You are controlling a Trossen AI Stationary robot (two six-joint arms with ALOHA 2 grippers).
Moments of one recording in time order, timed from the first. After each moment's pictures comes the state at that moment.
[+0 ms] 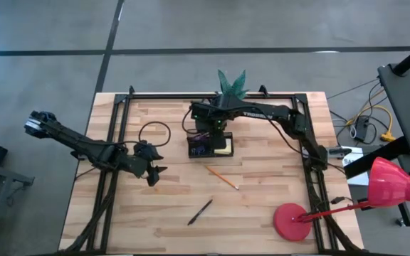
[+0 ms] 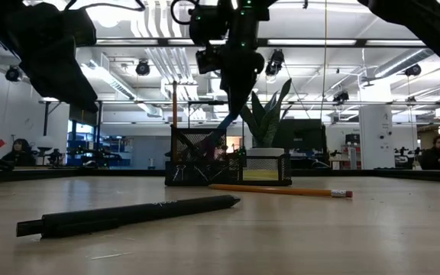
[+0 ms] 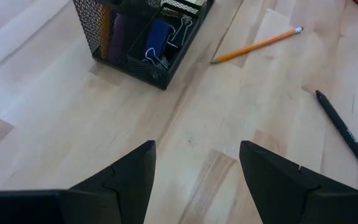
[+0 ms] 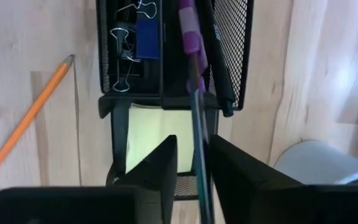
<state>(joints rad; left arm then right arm) -0.37 0.90 0.56 -0.48 -0.45 -0.72 -0.21 2.20 2.13 -1.34 0.03 -0.26</state>
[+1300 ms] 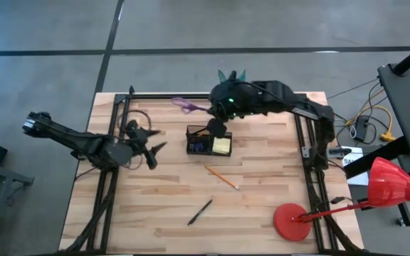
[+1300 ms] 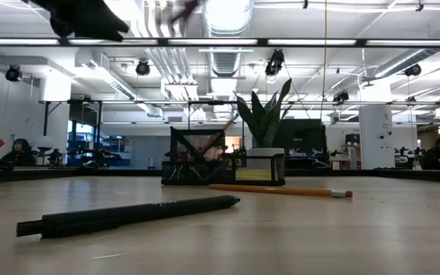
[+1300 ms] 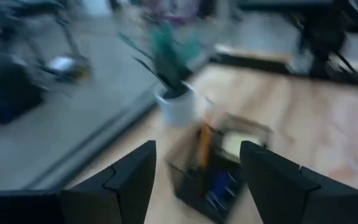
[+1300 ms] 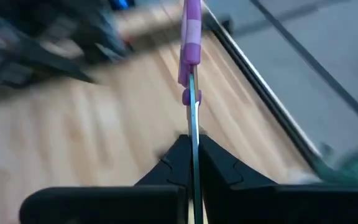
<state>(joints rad) -0.36 0.77 0.72 -0.40 -0.91 -0.33 -0.07 1.89 2.34 -1.19 0.22 0.28</state>
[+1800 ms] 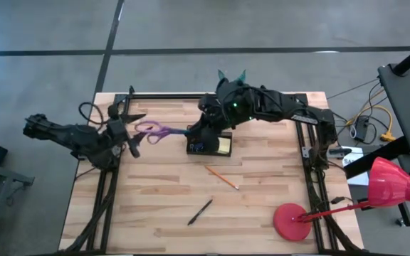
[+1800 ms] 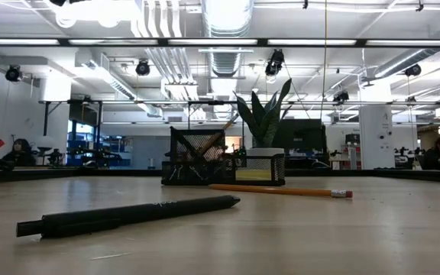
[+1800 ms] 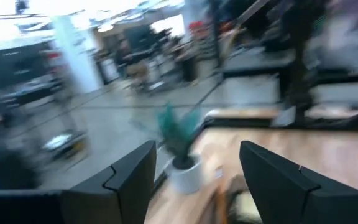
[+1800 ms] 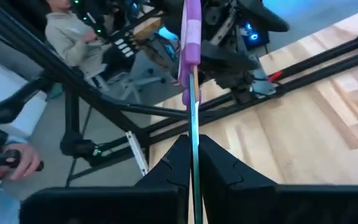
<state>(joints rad) -0.36 0.57 0.72 -0.19 -0.87 0.16 -0.02 1.88 2.26 -0.79 -0.23 0.52</state>
